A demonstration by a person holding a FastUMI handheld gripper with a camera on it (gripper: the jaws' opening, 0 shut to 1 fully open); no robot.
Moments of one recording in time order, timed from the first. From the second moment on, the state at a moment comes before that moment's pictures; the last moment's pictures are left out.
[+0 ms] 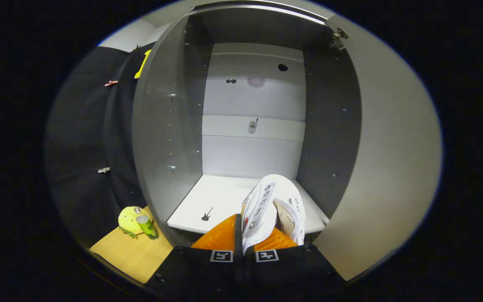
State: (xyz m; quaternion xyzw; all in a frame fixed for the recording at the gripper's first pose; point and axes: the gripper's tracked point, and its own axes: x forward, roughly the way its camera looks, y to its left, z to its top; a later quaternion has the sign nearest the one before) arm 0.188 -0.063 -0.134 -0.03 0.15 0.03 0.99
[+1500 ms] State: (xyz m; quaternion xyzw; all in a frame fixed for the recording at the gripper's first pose) arm 0.332 -0.065 -0.221 -0.05 0.28 0.06 0.96
